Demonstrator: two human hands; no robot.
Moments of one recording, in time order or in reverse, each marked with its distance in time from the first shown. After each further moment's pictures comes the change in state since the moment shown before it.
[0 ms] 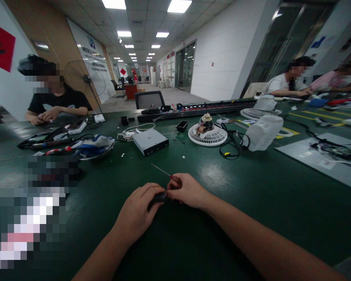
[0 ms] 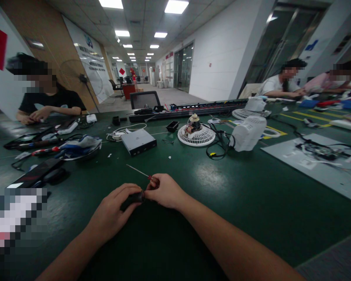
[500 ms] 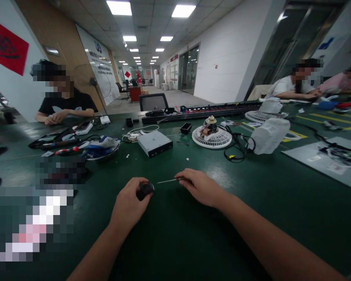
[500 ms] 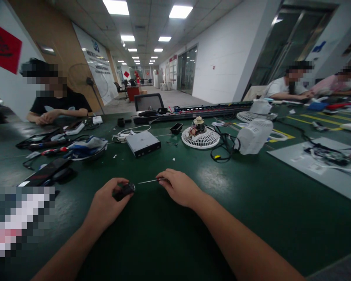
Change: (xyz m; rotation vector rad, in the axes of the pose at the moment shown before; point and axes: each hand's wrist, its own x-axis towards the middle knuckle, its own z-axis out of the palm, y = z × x) left_hand -0.001 -0.025 -0.011 0.023 0.183 -0.389; right_hand -0.011 -0.006 -0.036 -0.717 0.088 -0.378
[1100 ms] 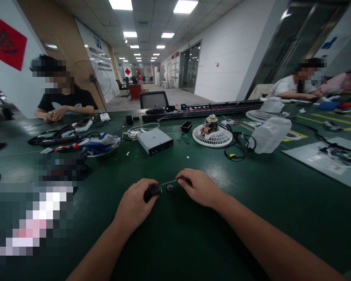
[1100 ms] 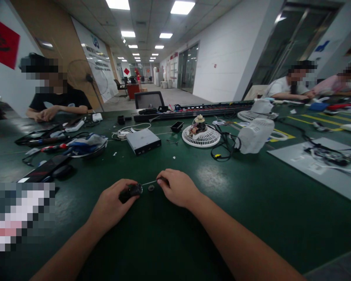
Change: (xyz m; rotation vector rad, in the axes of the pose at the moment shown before) left_hand -0.005 0.010 0.003 -0.018 -0.106 0.172; right_hand 0.001 -0.012 0.005 -0.069 0.035 0.092
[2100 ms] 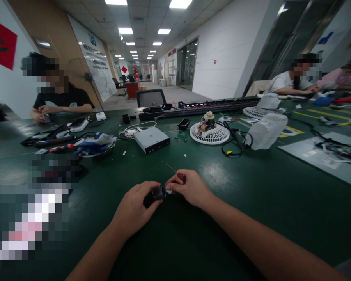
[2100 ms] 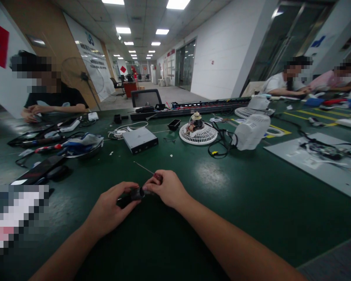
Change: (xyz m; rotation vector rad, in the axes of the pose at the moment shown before) left_hand -0.005 0.006 0.001 0.002 -0.057 0.117; right_hand 0.005 -0.011 0.030 0.906 0.019 0.237
